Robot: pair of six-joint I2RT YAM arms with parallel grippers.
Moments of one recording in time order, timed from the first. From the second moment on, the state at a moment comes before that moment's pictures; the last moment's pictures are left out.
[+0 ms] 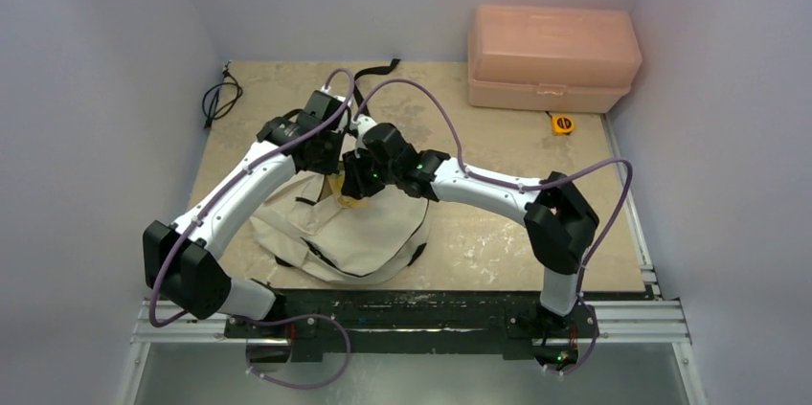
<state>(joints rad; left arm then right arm) -0.50 1.42 1.31 -0.94 -0.24 -0.18 0.94 1.83 1.39 -0.18 -0.12 0.38</state>
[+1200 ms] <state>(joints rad) -0.50 1.42 1.29 -0.93 -0.20 -0.18 0.79 1.72 1.08 0.14 -0.39 0.73</state>
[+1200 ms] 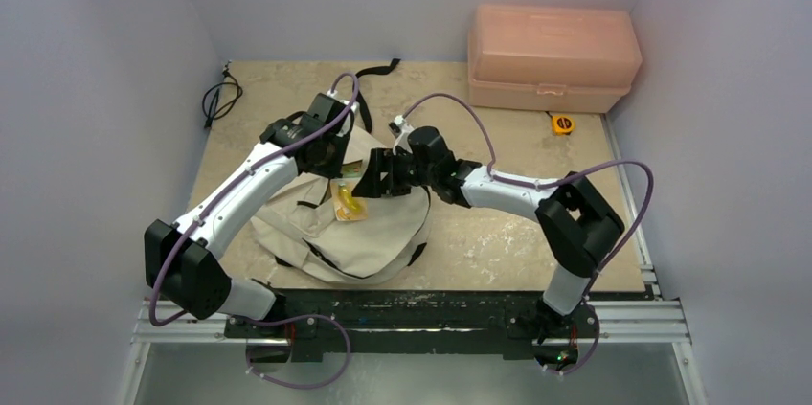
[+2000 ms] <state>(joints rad) -0.50 1.42 1.29 -0.94 -0.17 -0.18 0.79 1.84 0.99 0.47 -0.47 0.94</state>
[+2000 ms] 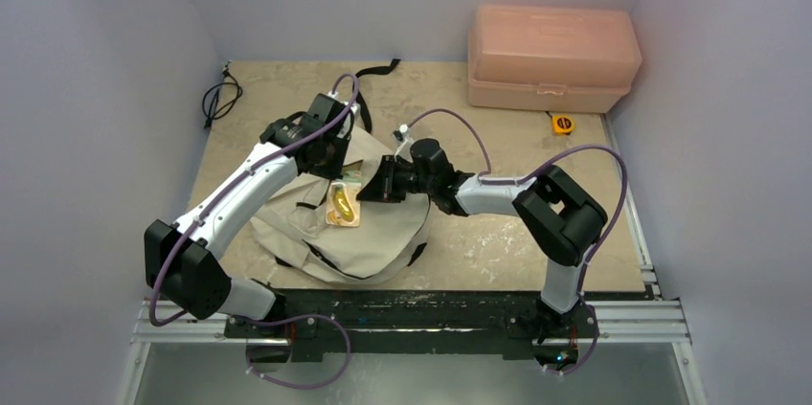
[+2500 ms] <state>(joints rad) -0.50 1.42 1.29 -0.94 -0.17 -0.18 0.78 1.84 0.85 0.83 -0.51 1.32</state>
